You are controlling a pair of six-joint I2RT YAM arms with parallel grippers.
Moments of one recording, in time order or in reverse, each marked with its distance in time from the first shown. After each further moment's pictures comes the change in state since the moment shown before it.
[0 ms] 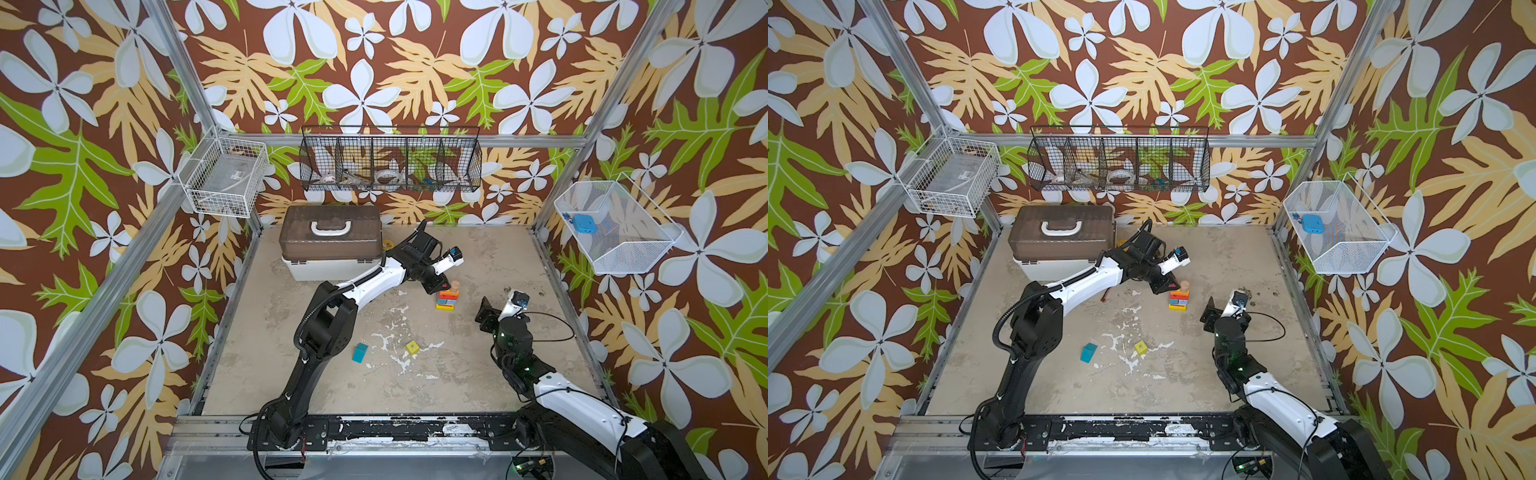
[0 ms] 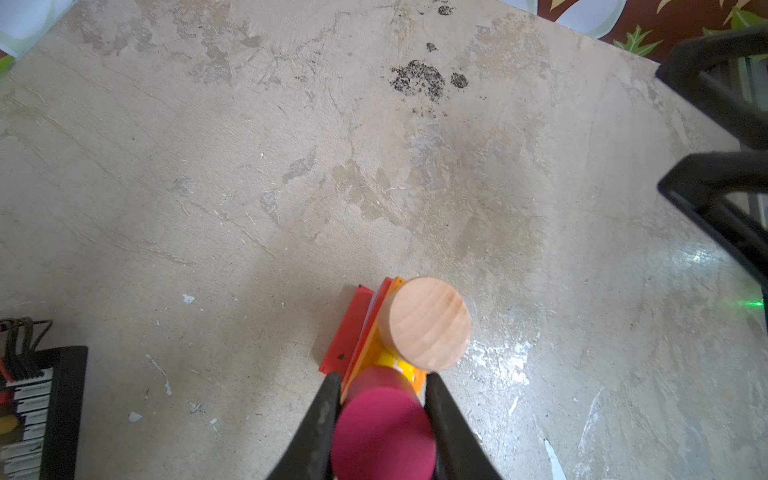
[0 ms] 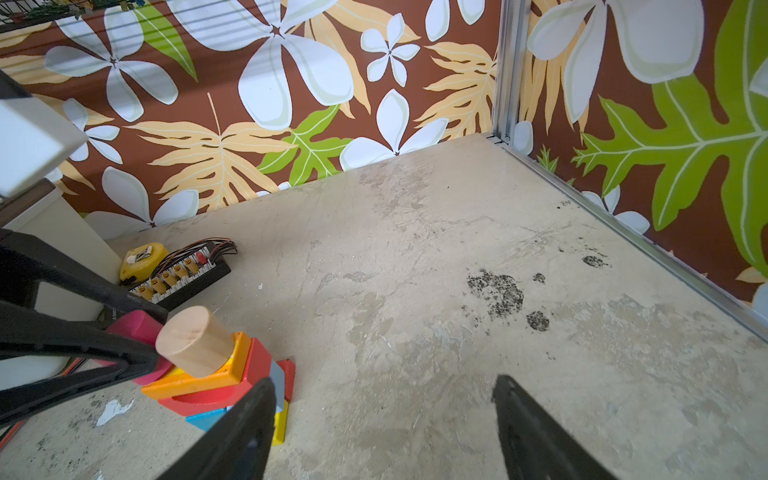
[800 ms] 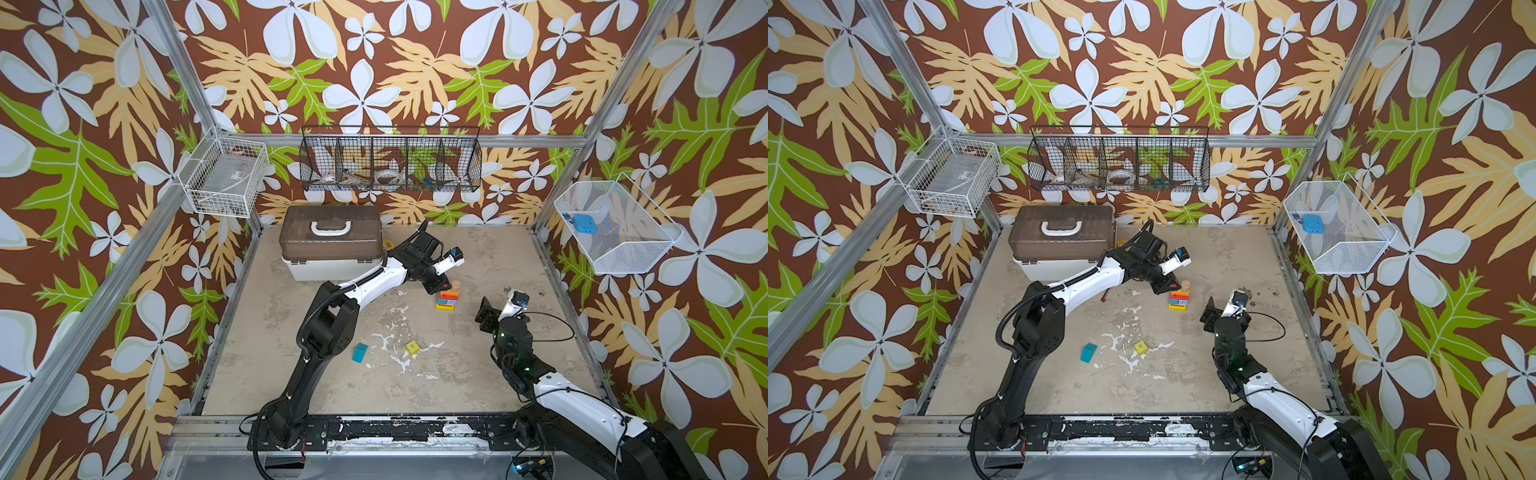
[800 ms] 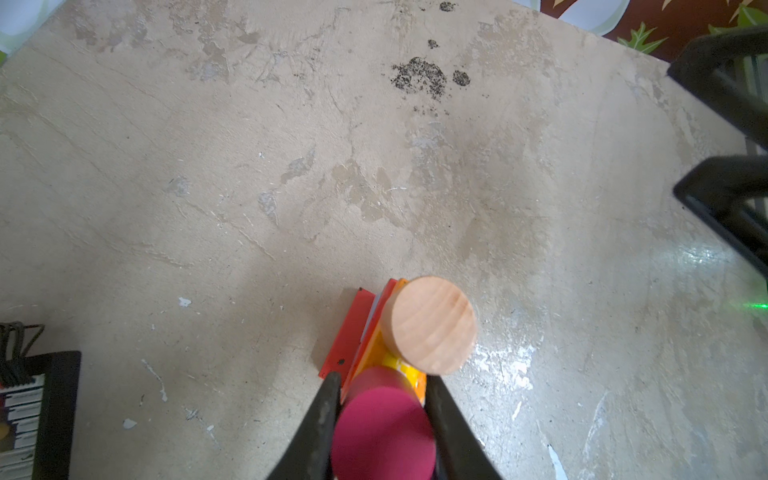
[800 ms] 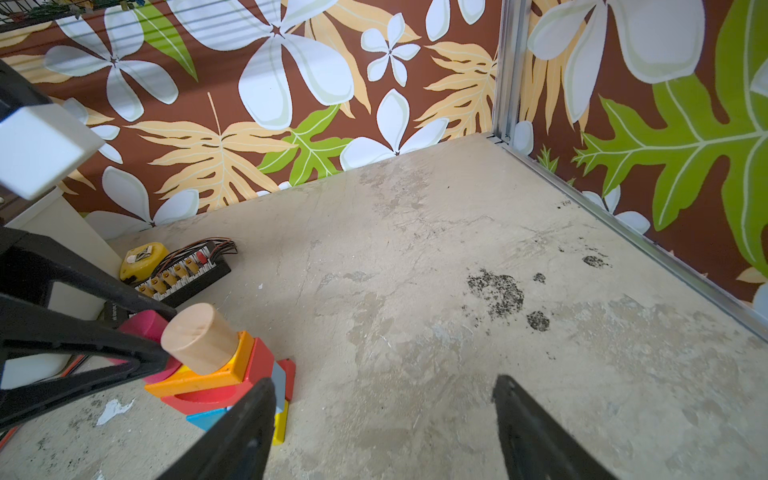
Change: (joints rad) left arm -0.003 0.021 0.021 -0.008 -0.003 -0.001; right arm 0.000 0.000 0.000 0.000 -0.001 0.000
